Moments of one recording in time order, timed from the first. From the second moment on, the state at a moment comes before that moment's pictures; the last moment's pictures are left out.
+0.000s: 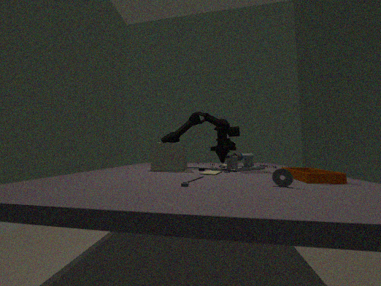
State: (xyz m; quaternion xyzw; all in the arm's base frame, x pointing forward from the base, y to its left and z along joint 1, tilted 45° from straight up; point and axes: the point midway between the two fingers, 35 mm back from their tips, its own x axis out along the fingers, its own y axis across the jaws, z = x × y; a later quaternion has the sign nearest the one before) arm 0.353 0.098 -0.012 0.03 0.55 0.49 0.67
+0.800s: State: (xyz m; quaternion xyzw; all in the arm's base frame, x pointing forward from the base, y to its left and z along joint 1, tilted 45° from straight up) arm 0.350 0.096 -0.014 0.03 0.55 0.49 0.67
